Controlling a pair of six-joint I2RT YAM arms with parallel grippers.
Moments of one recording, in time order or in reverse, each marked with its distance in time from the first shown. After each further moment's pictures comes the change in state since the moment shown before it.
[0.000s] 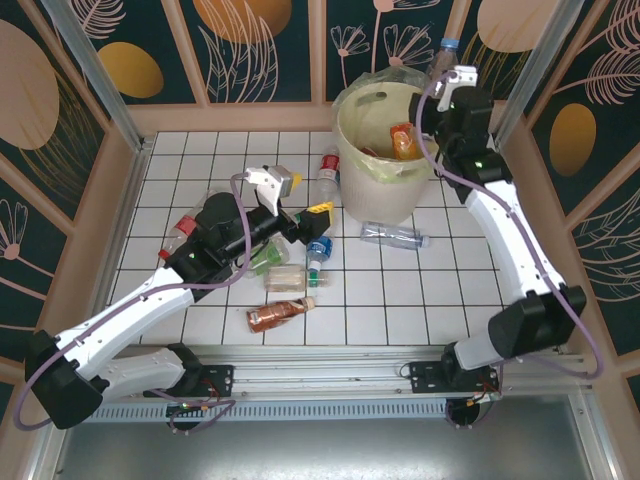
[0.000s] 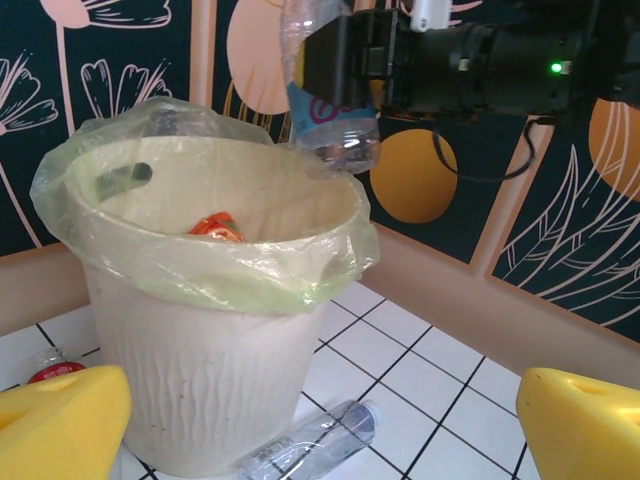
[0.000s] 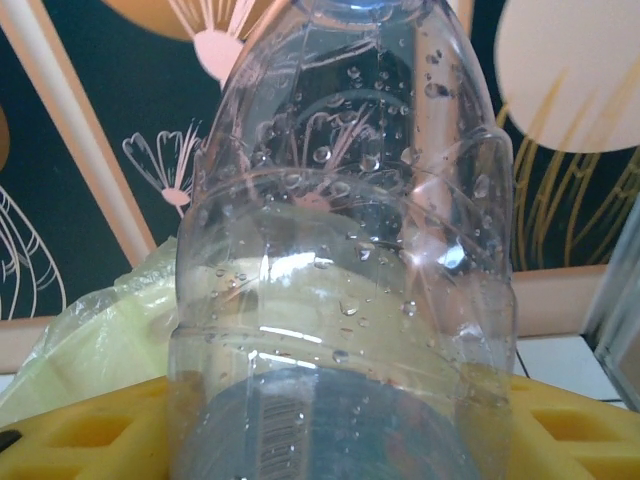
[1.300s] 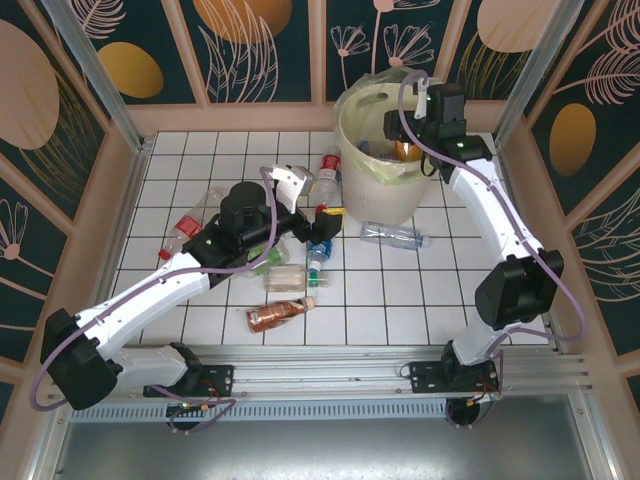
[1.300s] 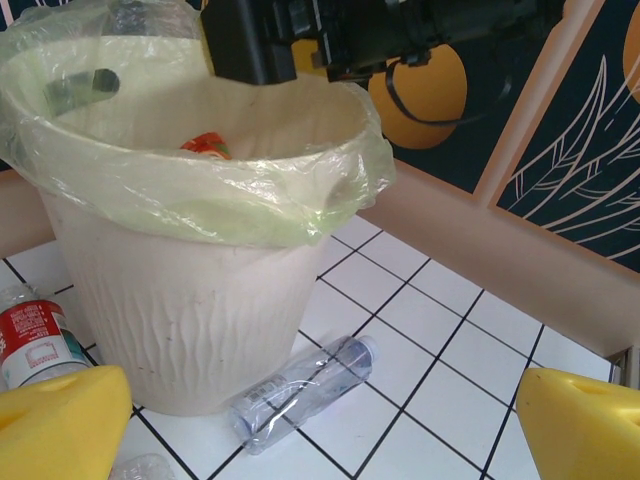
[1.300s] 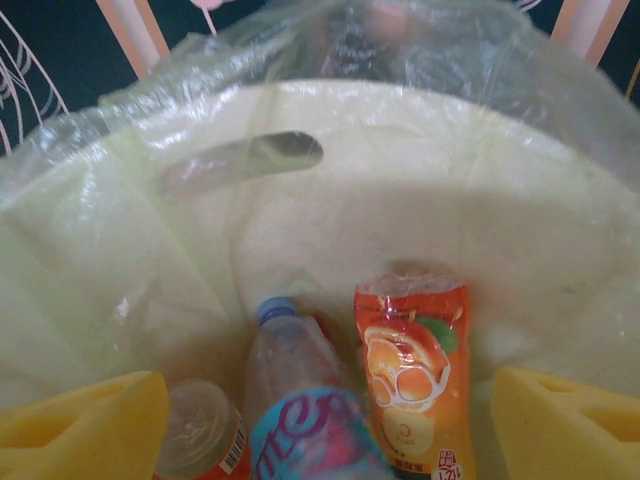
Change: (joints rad) left arm 0.000 0.128 0.079 -0.116 0.054 0.015; right arm 0.007 0.151 0.109 -0.216 -0.155 0.008
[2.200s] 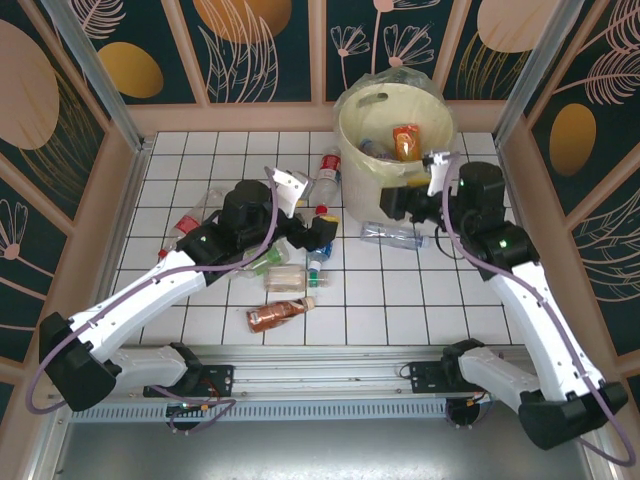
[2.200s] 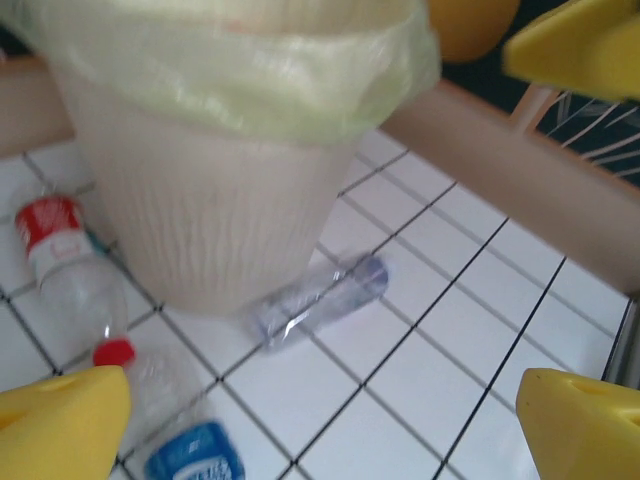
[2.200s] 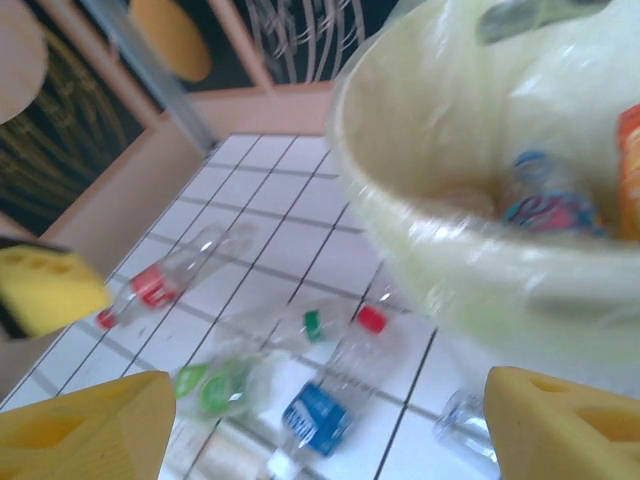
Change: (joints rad) left arm 0.000 -0.010 0.055 -0.286 -0.039 -0.014; right arm 0.090 -0.678 -0.564 -0.051 -0.417 0.118
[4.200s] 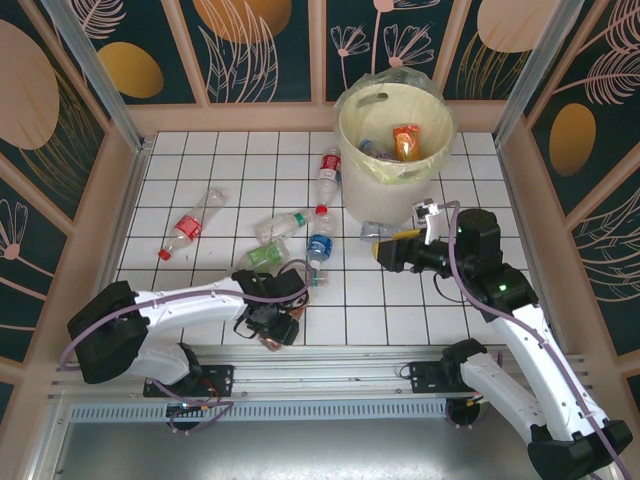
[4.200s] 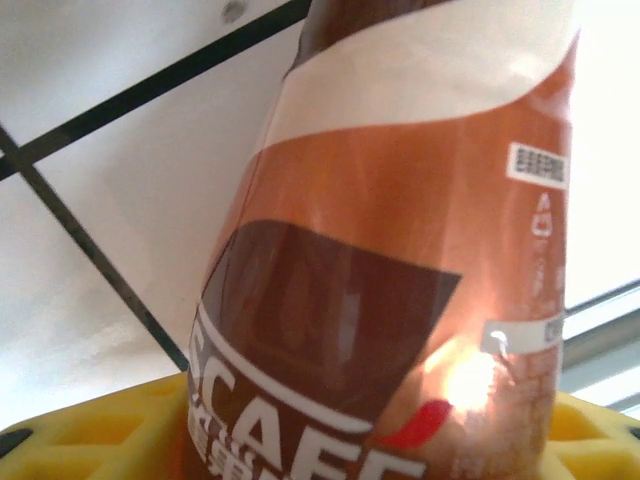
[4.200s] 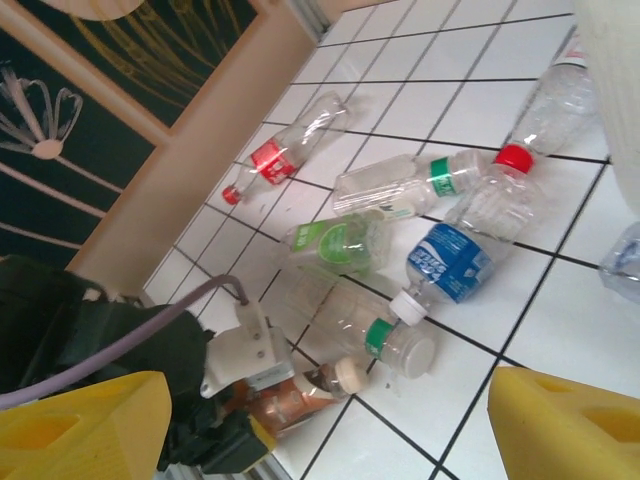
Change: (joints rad) left arm -0.257 0.156 -0.339 -0.545 -0.078 -0.407; right arm 0.028 -0.225 -0.289 -0.016 -0.182 0.115
